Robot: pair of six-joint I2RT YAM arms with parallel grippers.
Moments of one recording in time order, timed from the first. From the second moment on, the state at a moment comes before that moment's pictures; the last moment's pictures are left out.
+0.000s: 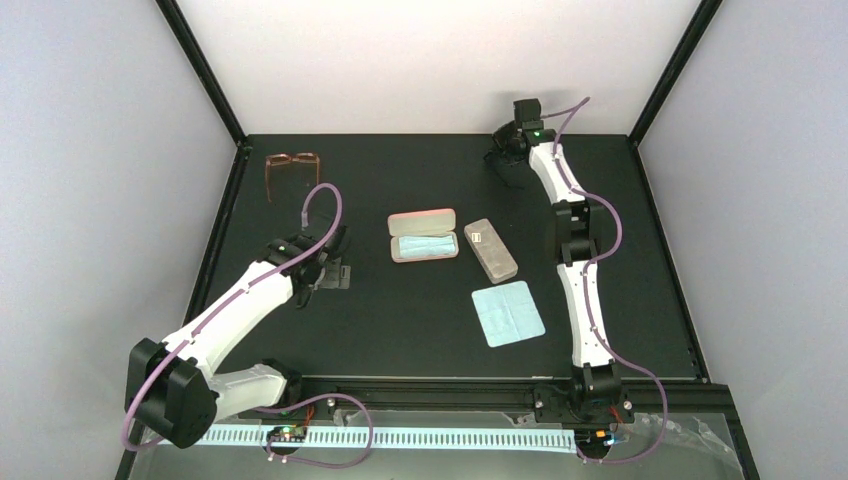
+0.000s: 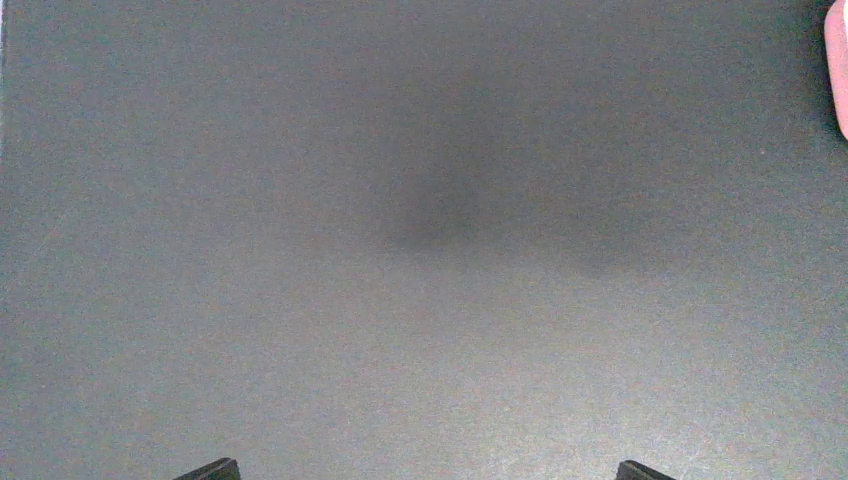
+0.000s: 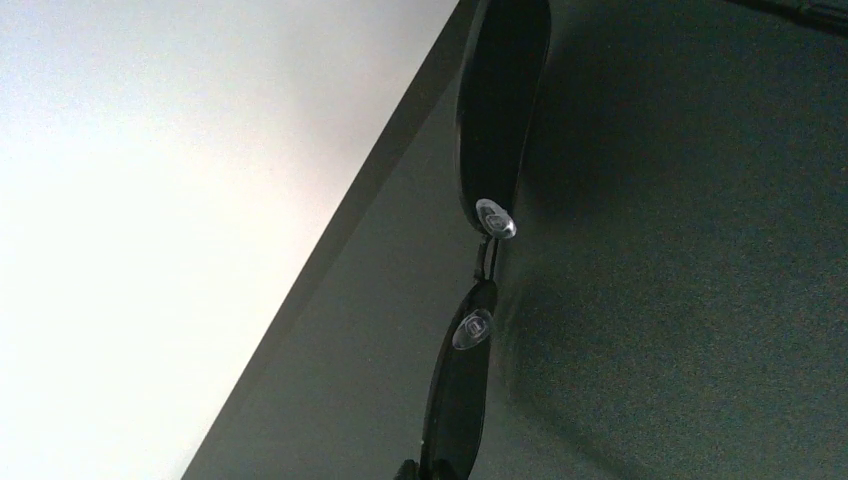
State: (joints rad) left arm -0.44 1.16 0.86 -0.89 -0.37 -0.40; right arm 0.16 2.74 2.59 -0.63 -0.13 1.16
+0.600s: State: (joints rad) left arm -0.44 1.13 0.86 -0.88 -0.35 -0.40; right arm 0.16 2.61 2.51 -0.68 -0.22 0.90
